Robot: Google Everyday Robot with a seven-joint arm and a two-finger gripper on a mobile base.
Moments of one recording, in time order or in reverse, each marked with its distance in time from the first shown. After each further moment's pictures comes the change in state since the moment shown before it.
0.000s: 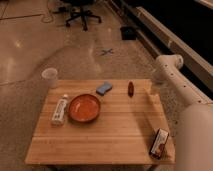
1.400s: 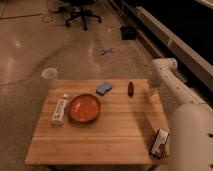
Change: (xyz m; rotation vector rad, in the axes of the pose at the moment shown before) arm -0.001 -0.003 0.035 0.004 0.019 -0.001
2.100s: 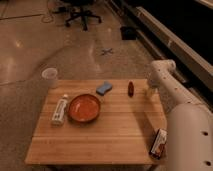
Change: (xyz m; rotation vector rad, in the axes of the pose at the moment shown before) arm 0.001 -0.002 0.015 0.000 0.013 0.005
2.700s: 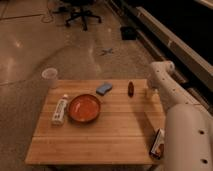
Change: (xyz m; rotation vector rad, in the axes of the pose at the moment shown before) arm -0.001 -0.001 0.015 0.000 0.009 -0.001
